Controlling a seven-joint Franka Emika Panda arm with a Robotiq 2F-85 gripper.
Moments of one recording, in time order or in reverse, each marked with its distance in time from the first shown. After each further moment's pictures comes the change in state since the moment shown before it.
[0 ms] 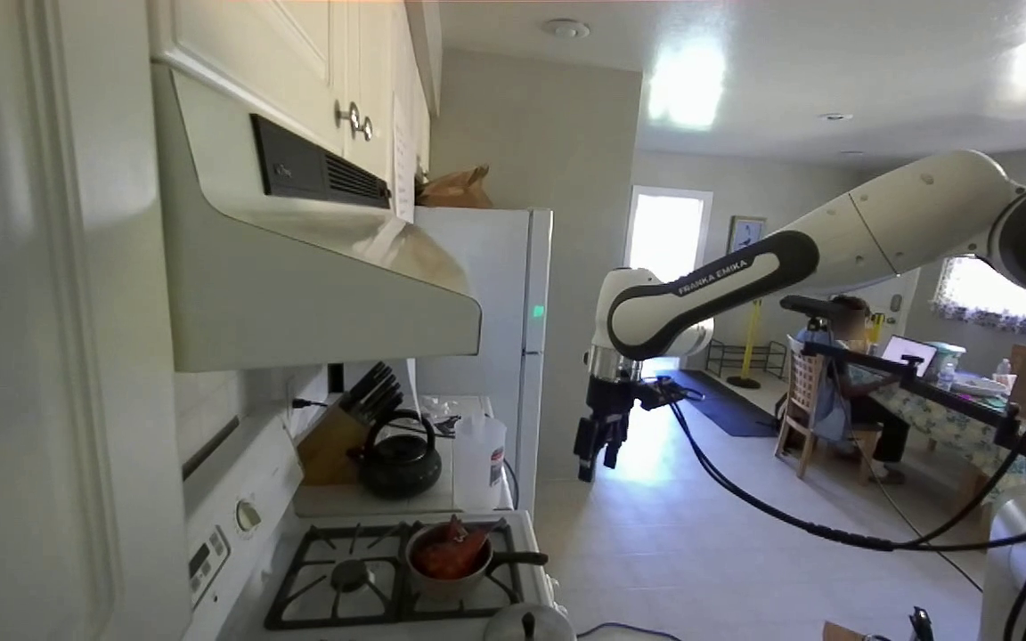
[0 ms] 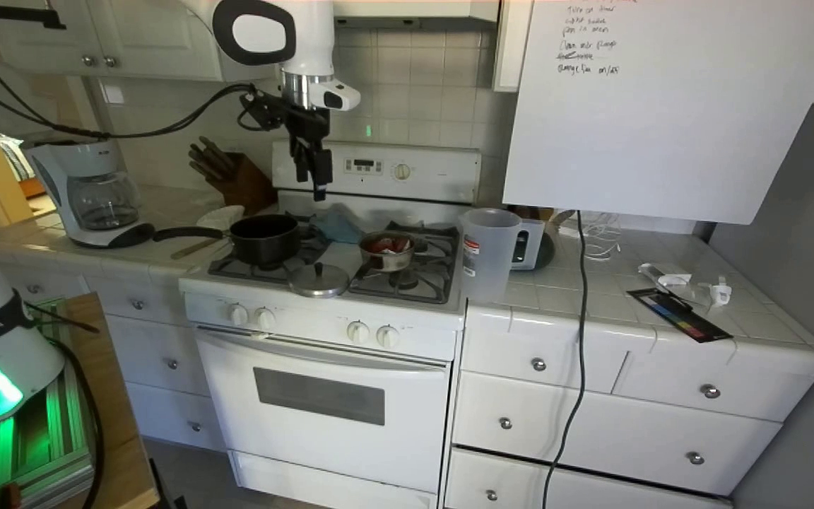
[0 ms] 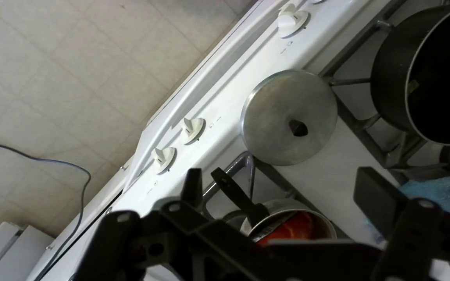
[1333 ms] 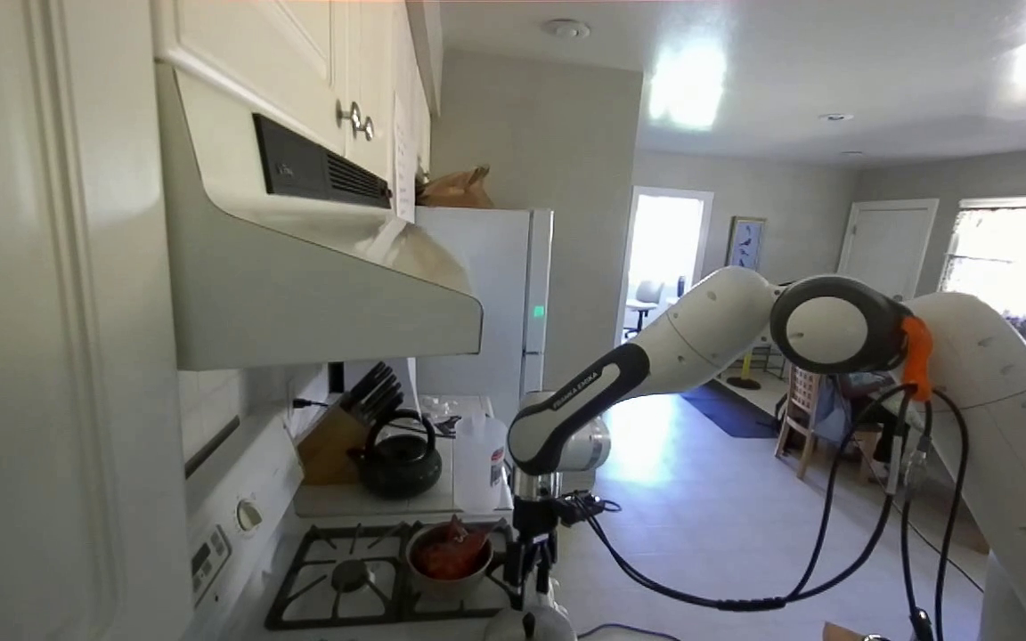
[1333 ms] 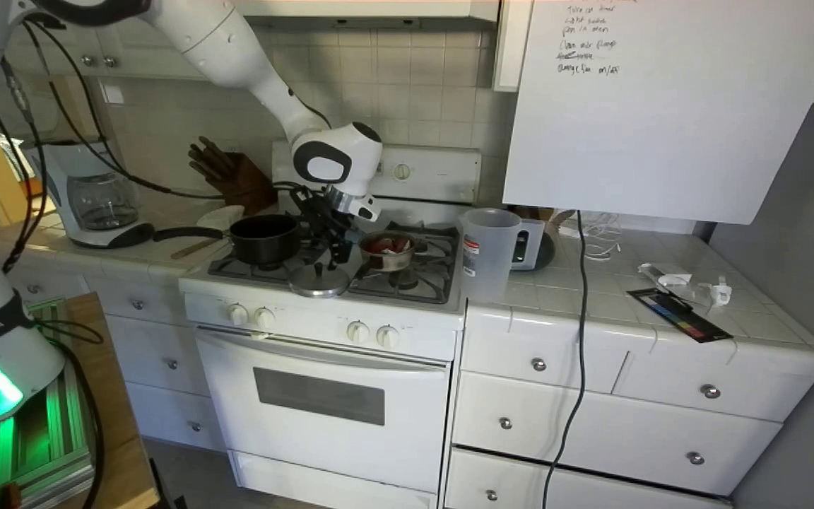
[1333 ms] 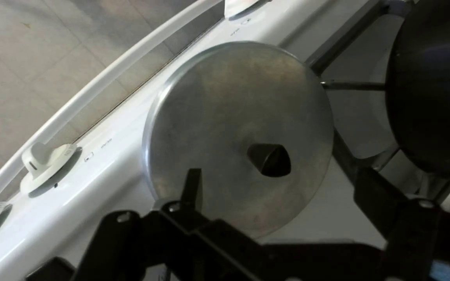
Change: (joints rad) arm -0.062 0.631 0.182 0.333 0.210 0.062 -0.180
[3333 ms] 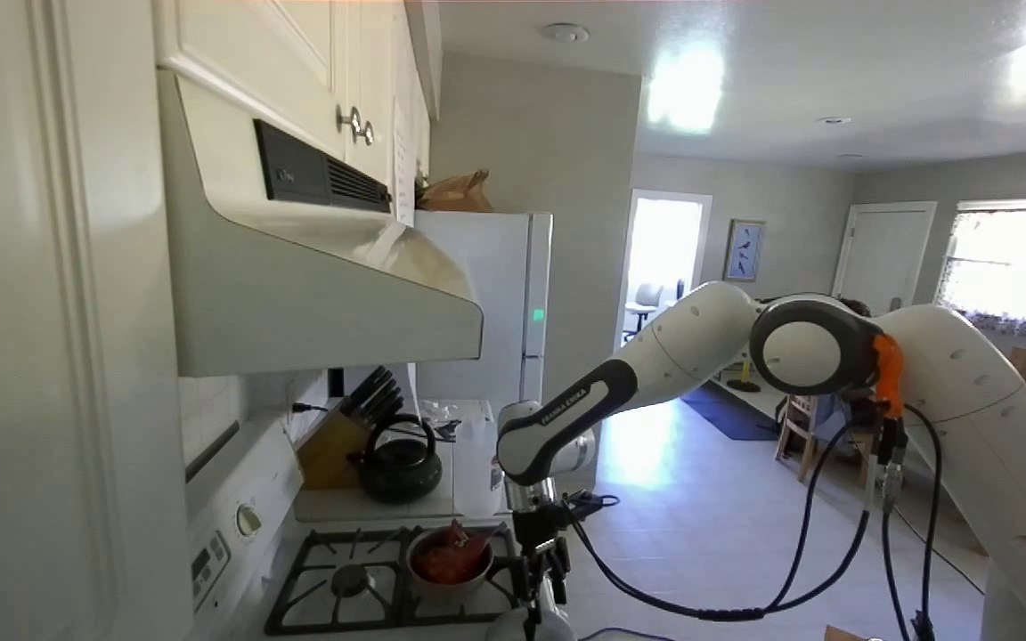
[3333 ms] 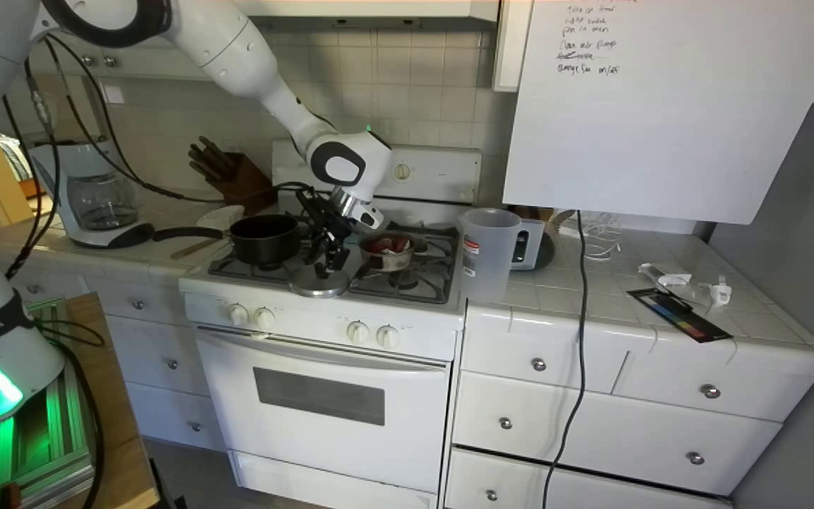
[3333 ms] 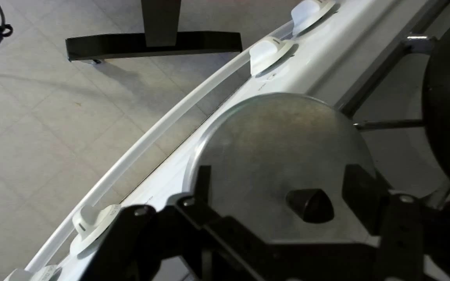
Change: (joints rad) arm 0.030 0.082 -0.038 0.133 -0.143 -0.222 0.193
